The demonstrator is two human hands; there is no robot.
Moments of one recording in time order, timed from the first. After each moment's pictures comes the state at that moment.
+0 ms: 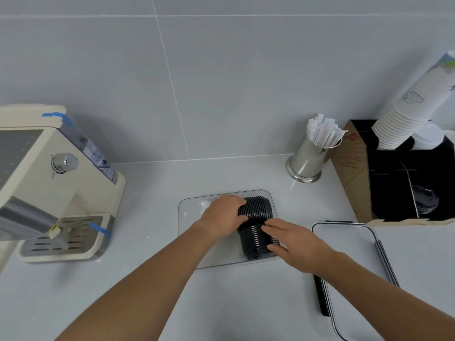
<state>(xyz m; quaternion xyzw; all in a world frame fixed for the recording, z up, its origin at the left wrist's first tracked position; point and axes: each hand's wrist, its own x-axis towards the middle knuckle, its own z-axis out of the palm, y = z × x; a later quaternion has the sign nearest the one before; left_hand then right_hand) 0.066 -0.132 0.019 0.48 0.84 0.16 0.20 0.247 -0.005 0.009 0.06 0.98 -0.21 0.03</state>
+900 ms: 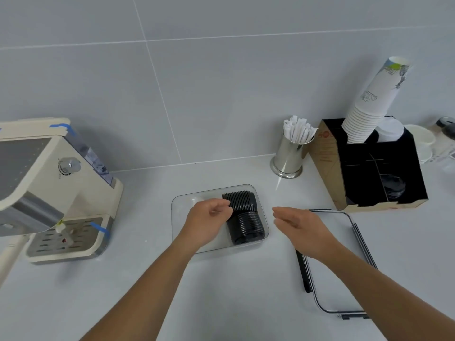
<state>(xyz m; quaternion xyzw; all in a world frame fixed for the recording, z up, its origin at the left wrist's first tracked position) 0.120 -0.183 0.055 0.22 0.79 0.48 0.31 0.296 -0.017 0.056 0.33 0.83 -0.44 -0.03</state>
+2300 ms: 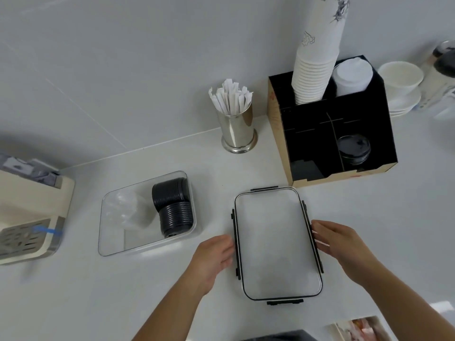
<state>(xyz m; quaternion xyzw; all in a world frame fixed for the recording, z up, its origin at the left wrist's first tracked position) 0.294 -0.062 0.008 -0.11 0.69 0.50 0.51 0.475 0.138 -0.005 0.51 0.51 -0.69 -0.02</state>
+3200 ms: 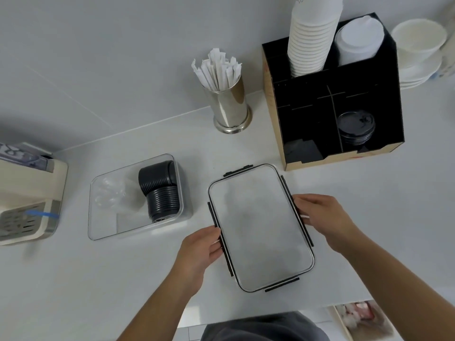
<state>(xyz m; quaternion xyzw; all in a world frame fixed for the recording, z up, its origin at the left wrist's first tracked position) 0.322 -0.055 0.030 -0.14 0.70 0.52 0.46 0.452 0.156 -0.002 0.49 0.57 -0.66 0.03</state>
